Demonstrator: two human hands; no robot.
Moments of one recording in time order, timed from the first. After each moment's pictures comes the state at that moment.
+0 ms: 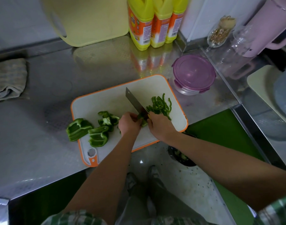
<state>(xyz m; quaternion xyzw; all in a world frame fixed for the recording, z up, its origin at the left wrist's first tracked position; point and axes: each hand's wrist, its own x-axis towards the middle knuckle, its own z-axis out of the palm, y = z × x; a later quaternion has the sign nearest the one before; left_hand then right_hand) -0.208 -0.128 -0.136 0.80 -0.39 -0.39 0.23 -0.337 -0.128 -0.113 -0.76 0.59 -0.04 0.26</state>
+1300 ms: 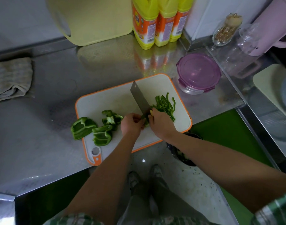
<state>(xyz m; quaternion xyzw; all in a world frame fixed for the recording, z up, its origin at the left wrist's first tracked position) -0.202 -0.119 -0.134 0.77 -0.38 -0.44 0.28 -0.322 -0.130 -0.116 -0.73 0.62 -0.10 0.26</state>
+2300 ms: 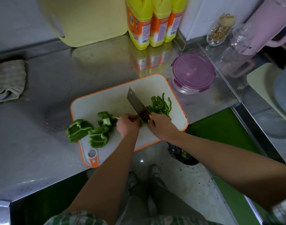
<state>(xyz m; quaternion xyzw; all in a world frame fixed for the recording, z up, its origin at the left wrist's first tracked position) -0.211 -0.125 -0.132 0.82 -0.32 -0.38 0.28 -0.342 -0.128 -0.107 -0.75 0.59 -0.06 0.31</state>
